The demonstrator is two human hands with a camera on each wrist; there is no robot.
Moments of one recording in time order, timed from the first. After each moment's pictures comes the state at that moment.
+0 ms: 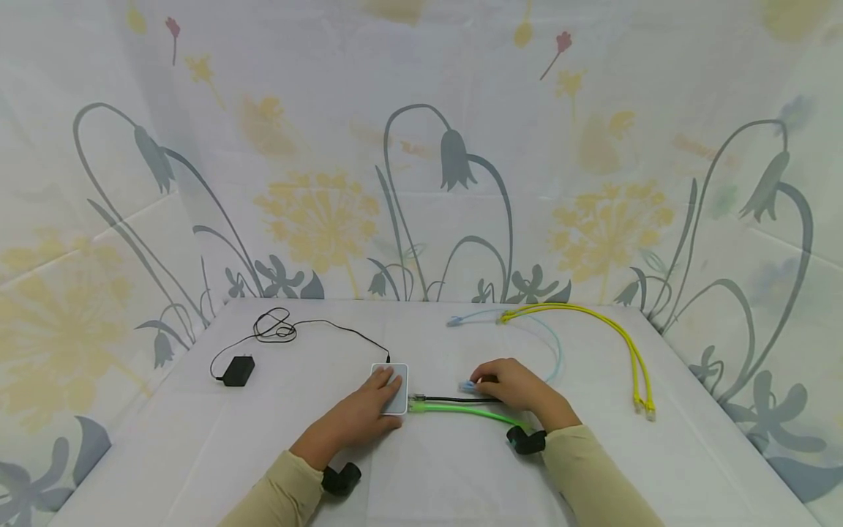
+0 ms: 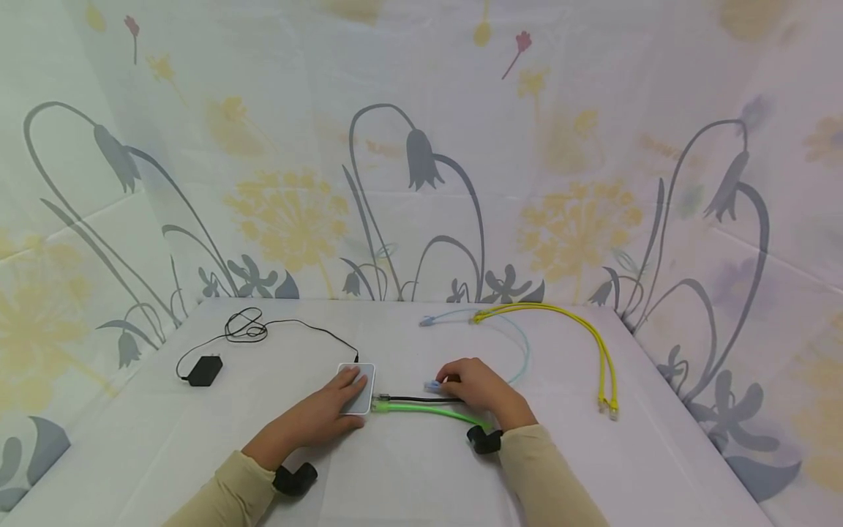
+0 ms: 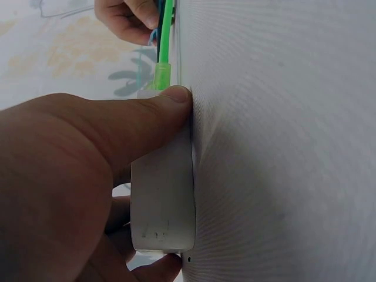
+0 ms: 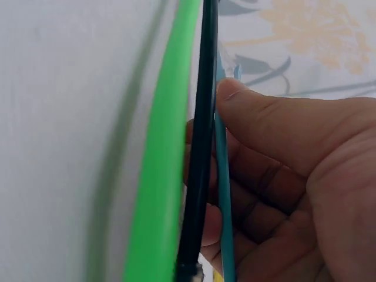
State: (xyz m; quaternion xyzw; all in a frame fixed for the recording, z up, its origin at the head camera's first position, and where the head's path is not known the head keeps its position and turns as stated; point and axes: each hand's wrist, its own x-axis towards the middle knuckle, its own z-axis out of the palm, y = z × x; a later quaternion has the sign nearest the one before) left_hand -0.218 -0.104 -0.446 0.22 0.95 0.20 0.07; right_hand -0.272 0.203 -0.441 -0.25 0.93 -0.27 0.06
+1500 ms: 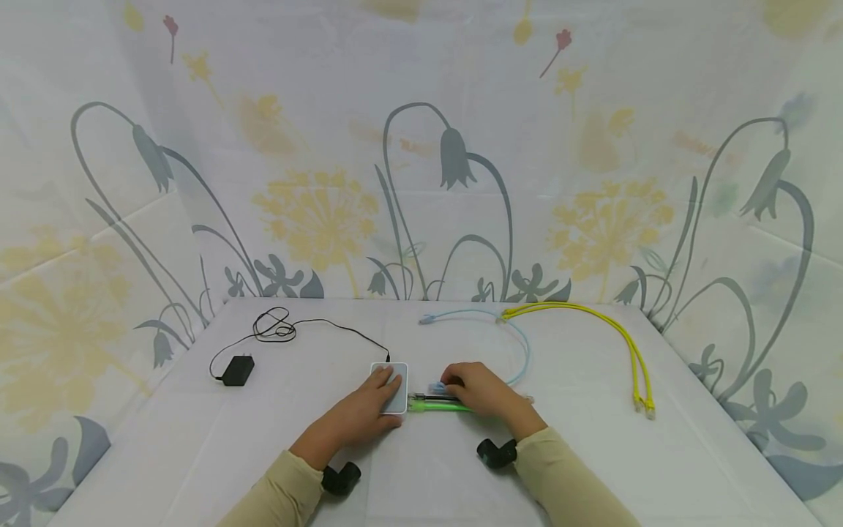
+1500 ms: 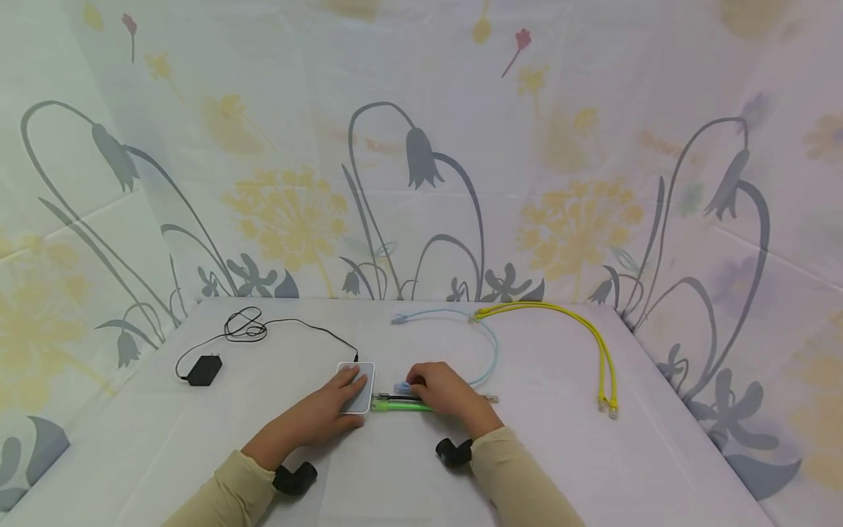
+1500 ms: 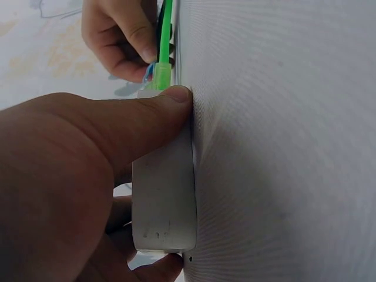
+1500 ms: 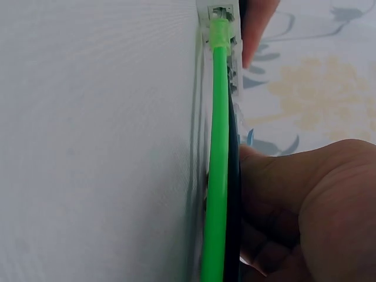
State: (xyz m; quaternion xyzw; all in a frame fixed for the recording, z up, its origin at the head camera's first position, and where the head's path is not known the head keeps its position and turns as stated) left_hand -0.219 -0.103 -0.445 0.22 0.95 0.20 0.08; right_hand -0.265 0.147 -0.448 -0.27 0.93 -0.26 0.03
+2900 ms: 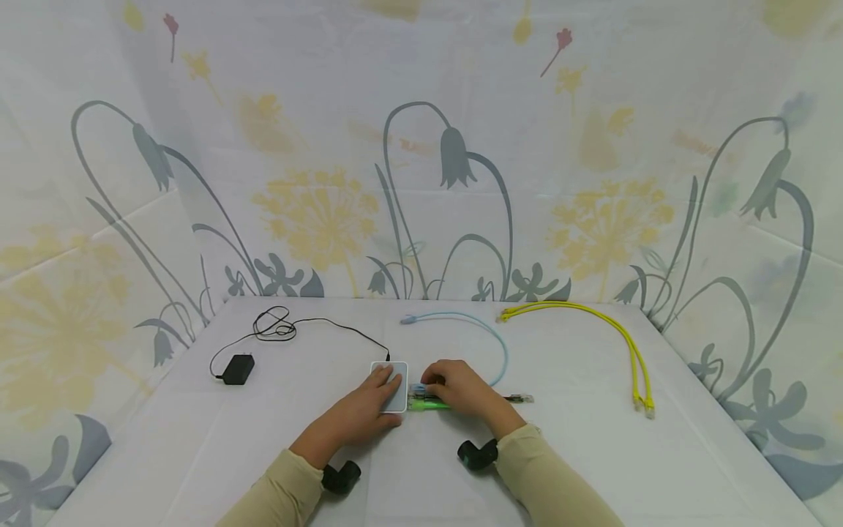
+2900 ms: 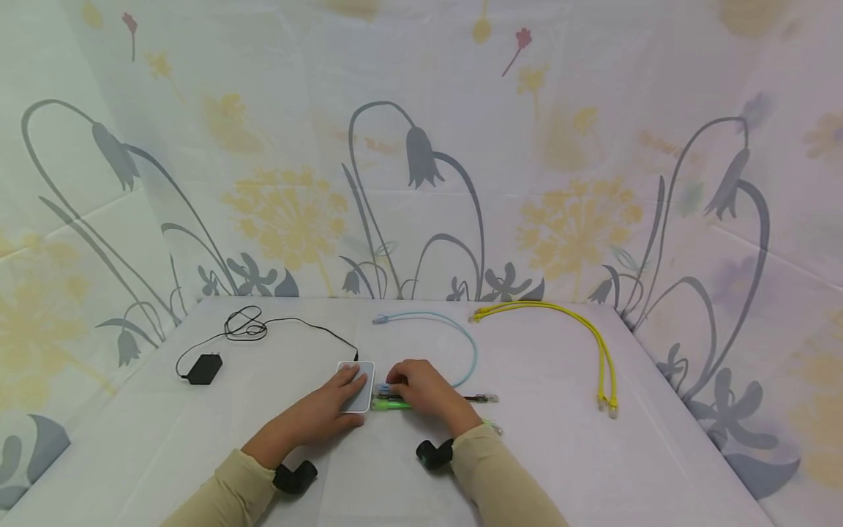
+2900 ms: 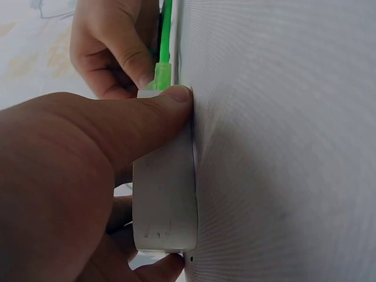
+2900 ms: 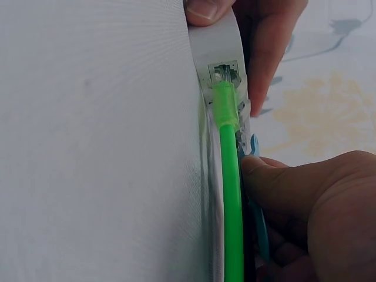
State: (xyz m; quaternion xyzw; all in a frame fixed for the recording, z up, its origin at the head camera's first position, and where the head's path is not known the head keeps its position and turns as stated) left_hand -0.217 -0.105 -0.443 0.23 0.95 0.20 0.07; right_hand -0.269 0.119 -0.452 -0.29 0.91 -0.29 0.03
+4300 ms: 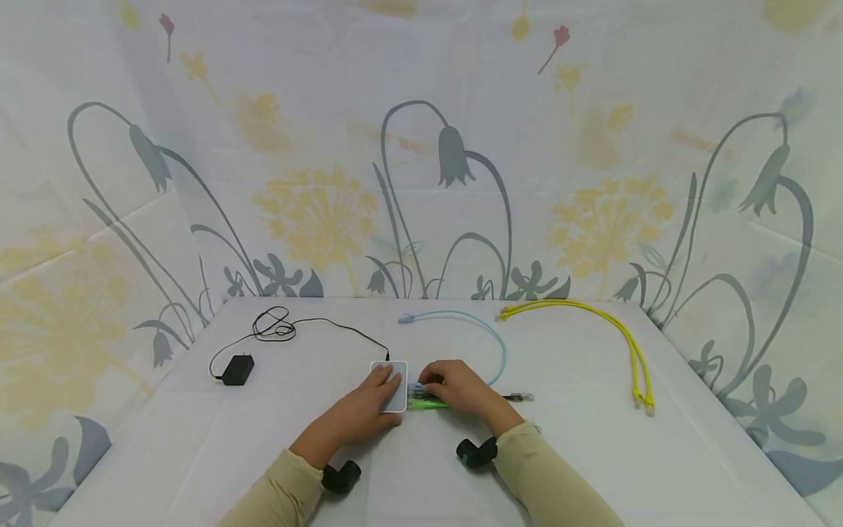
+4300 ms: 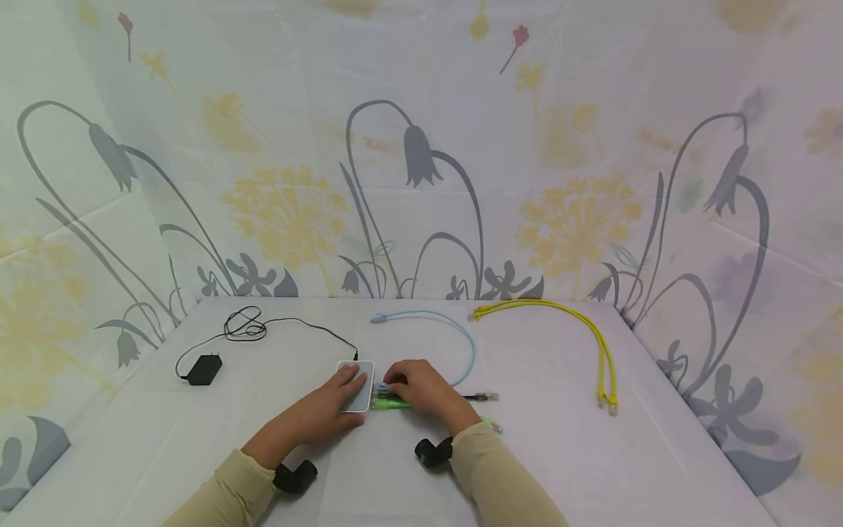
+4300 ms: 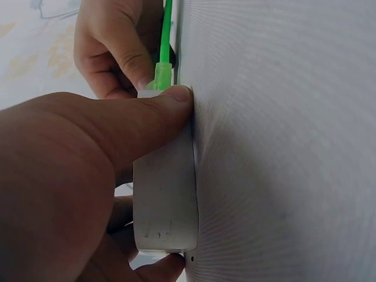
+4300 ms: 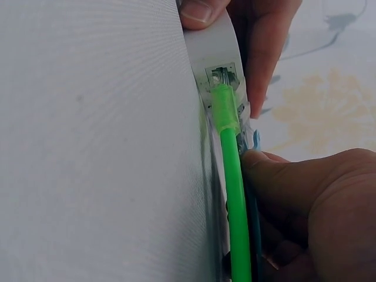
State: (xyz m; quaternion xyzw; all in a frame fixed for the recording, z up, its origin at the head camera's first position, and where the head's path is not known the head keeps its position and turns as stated) left_hand -0.219 -0.104 -0.444 0.22 0.95 0.21 0.08; right_hand -0.270 0.118 -0.454 -0.29 0.90 -0.31 0.04
